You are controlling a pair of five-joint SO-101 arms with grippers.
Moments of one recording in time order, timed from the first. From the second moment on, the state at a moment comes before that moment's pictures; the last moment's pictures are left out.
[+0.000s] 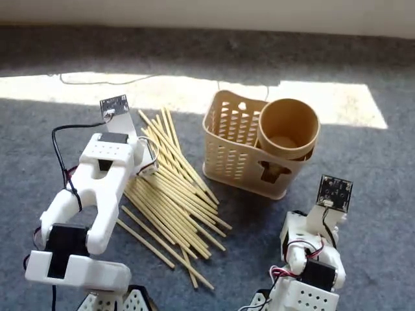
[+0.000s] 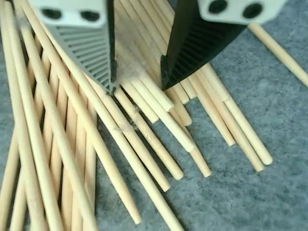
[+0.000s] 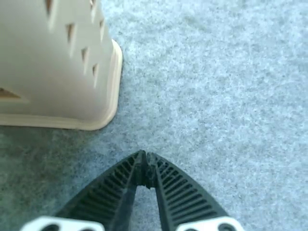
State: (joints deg) left arm -1.0 -1.5 36.1 52.3 29.2; right arm 13.9 -104.9 95.7 66.5 5.1
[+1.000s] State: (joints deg) left arm -1.0 -0.9 24.7 60.8 29.2; right arm 13.9 -104.9 95.7 66.5 5.1
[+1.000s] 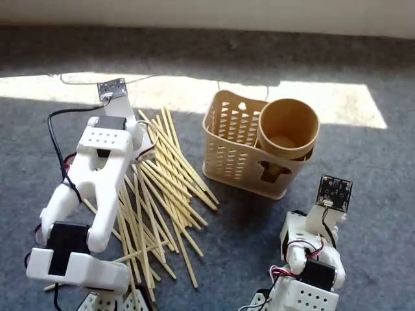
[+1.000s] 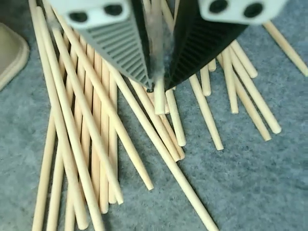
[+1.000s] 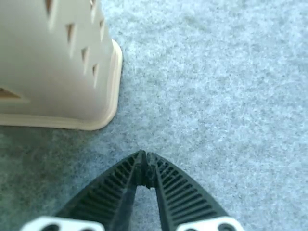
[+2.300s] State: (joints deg) left arm 3.8 -27.0 0.5 39.3 26.4; right arm 13.9 -104.9 95.7 66.5 5.1
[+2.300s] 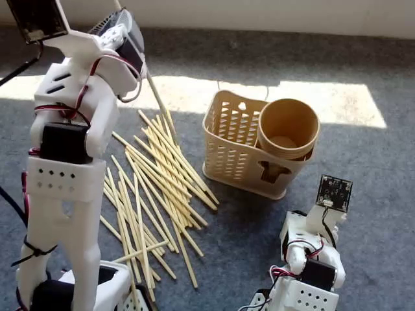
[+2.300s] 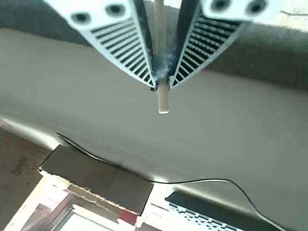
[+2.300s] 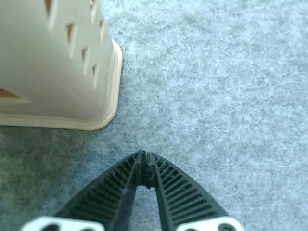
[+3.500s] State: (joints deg) left arm 14.5 -27.1 11.1 9.2 23.3; right arm 13.9 -104.9 95.7 66.5 5.1
